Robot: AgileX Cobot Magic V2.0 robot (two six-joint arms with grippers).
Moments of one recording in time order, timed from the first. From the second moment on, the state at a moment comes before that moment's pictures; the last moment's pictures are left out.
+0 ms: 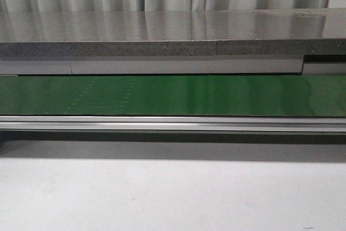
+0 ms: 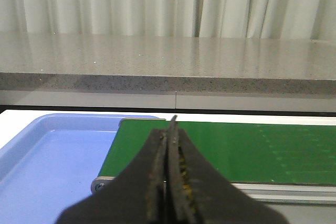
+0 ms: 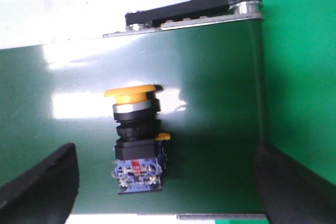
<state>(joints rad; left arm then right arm) -0.05 -0.01 0.00 -0.13 0.05 0.11 -0.28 1.55 -1.28 0.22 0.93 -0.16</state>
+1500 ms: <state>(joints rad) -0.05 -0.01 0.00 -0.13 0.05 0.11 -0.14 0.72 -0.70 0.16 0.70 -0.26</state>
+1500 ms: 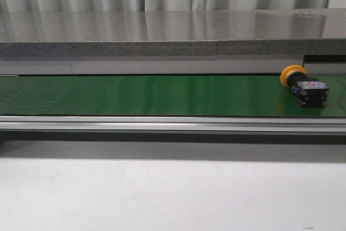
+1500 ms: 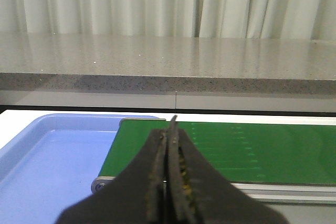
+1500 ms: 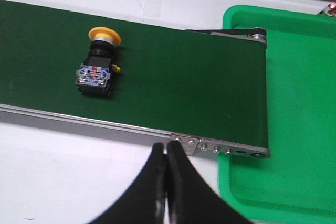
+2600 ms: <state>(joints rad) -0.05 -0.01 0.00 -0.13 0.05 0.11 0.04 0.12 -0.17 -0.04 0.28 -0.04</state>
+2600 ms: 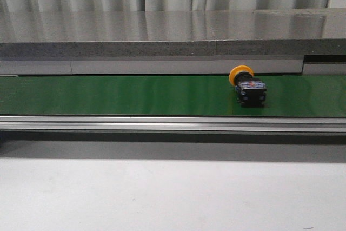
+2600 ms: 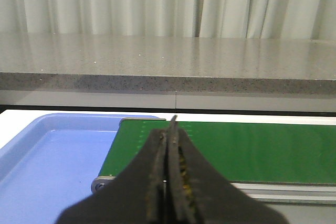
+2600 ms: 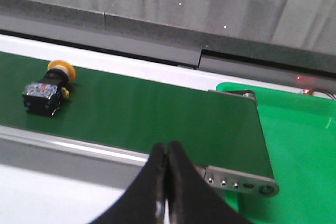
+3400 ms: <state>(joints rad) -0.05 -0.01 0.00 -0.13 0.05 0.11 0.04 0.12 -0.15 -0.05 0.18 -0.04</state>
